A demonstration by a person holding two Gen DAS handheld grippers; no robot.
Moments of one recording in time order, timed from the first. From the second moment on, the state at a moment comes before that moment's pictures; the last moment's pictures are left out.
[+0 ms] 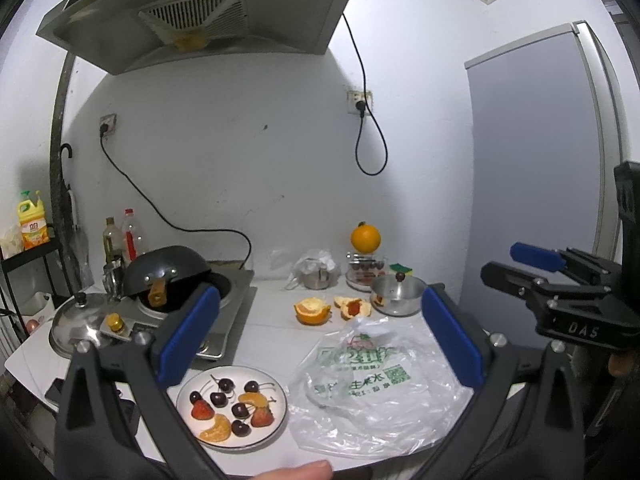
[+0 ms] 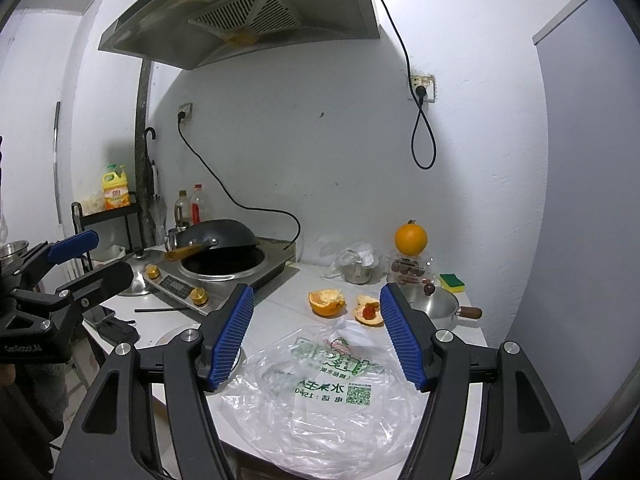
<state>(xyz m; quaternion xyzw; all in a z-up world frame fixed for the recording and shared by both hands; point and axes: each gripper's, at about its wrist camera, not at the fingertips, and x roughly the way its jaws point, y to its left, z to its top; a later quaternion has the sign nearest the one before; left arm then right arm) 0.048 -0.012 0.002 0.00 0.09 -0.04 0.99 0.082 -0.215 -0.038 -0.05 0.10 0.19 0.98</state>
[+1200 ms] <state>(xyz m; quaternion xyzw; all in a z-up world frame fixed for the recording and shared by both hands) 0.047 -0.007 -0.004 -0.01 0.10 -0.04 0.99 0.082 -0.208 -0.042 -0.06 0.11 0.19 0.97</state>
